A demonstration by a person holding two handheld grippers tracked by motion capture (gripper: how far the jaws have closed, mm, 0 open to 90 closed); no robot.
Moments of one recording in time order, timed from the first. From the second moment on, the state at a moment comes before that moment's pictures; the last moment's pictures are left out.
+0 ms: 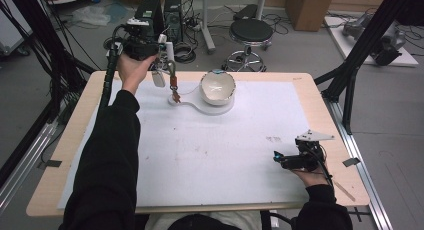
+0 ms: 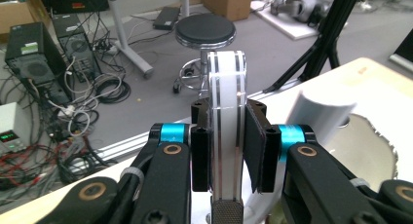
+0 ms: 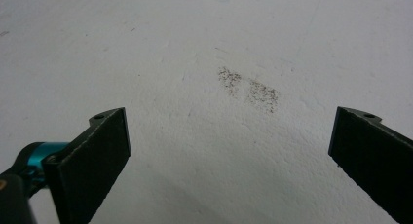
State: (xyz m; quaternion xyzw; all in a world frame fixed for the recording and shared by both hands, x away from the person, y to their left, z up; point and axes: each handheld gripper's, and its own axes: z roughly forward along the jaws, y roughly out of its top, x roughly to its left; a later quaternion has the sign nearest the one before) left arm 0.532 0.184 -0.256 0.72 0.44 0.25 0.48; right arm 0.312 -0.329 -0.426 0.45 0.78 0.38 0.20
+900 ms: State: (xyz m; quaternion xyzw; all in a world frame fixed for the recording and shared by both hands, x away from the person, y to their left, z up) left arm 0.518 0.215 -0.282 0.71 0.46 0.18 0.51; right arm 0.312 -0.329 -0.426 0.46 0.78 0.38 0.20
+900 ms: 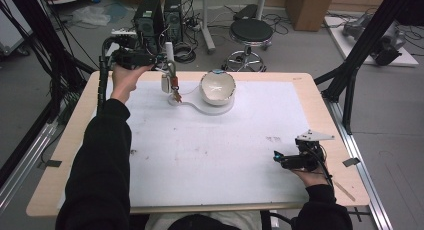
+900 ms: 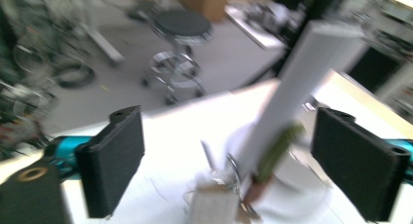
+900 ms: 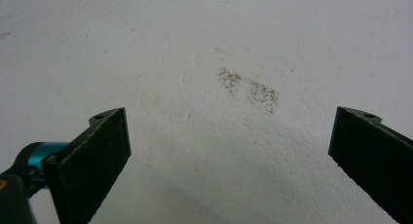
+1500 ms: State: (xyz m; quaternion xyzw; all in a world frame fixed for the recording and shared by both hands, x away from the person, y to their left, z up) left arm 0.471 0.236 -0.288 0.74 0.42 0.17 0.50; right arm 0.313 -0.328 -0.426 0.46 0.78 0.38 0.20
